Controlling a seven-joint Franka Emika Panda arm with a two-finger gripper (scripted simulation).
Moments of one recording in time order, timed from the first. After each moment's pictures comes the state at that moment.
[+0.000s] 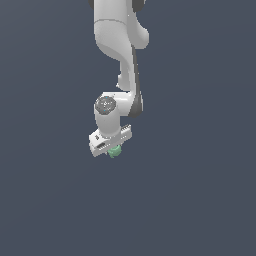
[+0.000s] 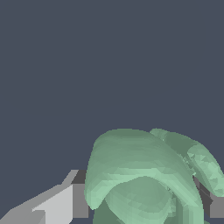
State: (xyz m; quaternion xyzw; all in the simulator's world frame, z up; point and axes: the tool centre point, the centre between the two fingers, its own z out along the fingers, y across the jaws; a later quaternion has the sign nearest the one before) arm -0.018 -0.073 0.041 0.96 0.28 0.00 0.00
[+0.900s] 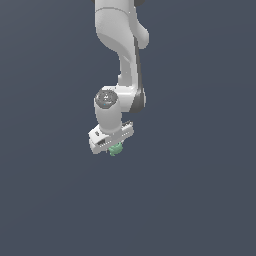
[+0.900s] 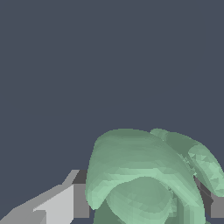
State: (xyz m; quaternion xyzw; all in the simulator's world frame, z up) arm -0.014 -0.066 0.069 0.96 0.28 0.00 0.00
